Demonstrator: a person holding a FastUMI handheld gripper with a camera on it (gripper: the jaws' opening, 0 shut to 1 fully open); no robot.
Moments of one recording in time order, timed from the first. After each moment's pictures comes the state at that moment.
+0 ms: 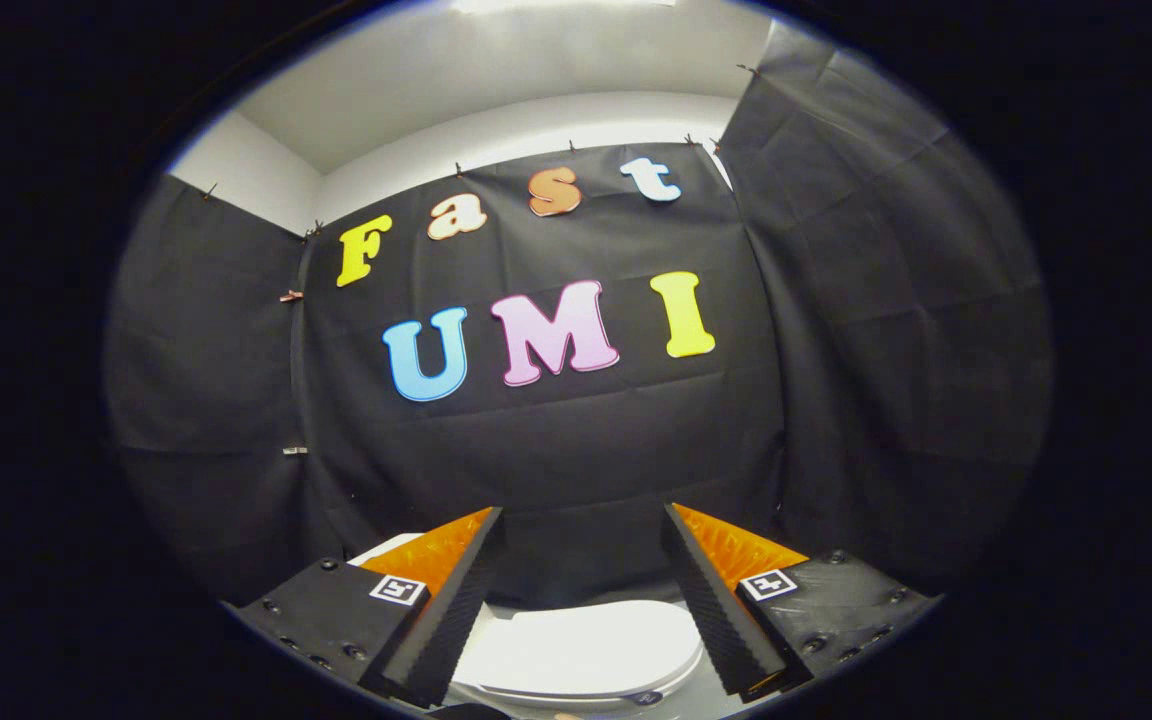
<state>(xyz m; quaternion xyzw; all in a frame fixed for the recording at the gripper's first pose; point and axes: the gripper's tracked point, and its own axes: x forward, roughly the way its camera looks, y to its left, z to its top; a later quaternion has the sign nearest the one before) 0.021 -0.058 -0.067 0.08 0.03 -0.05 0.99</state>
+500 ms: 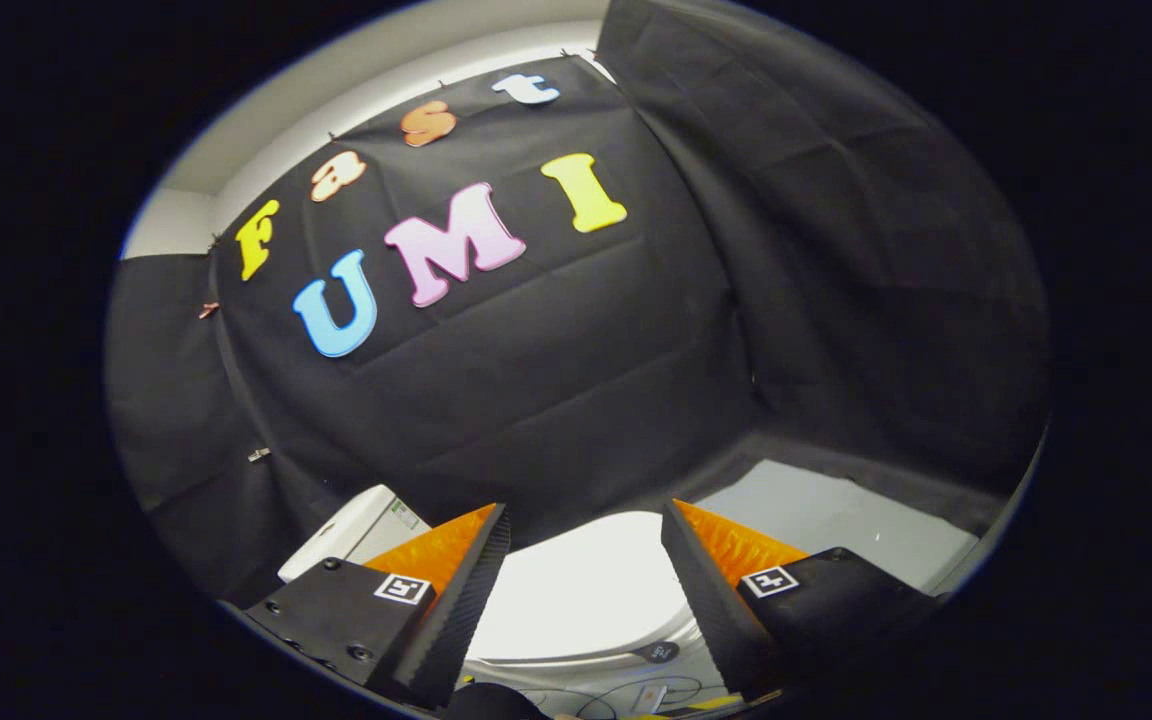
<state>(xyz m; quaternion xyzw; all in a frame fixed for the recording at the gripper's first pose) 0.040 -0.129 -0.245 0.22 0.16 -0.11 0.96</state>
